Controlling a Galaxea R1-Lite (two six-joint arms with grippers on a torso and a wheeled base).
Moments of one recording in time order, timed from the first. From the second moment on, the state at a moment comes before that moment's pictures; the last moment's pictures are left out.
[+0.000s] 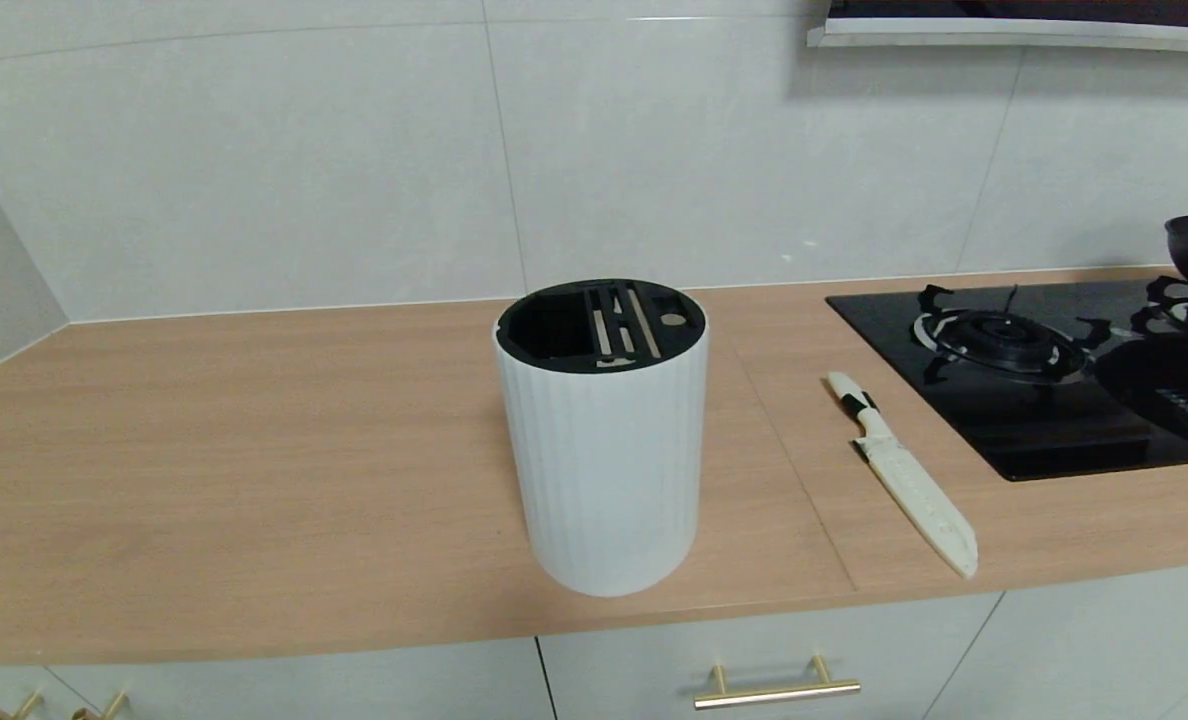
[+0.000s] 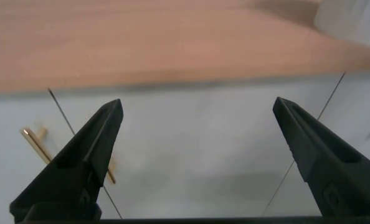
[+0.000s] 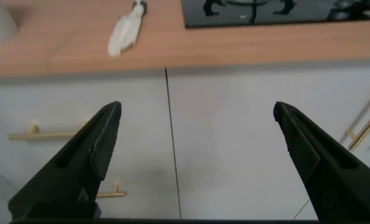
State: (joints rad) left arm -0.01 0.00 0.00 0.00 0.01 0.00; right arm 0.00 0.00 0.00 0.00 0.02 0.01
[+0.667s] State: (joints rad) left arm -0.01 0.00 0.00 0.00 0.01 0.00; right arm 0.00 0.00 0.00 0.00 0.02 0.01
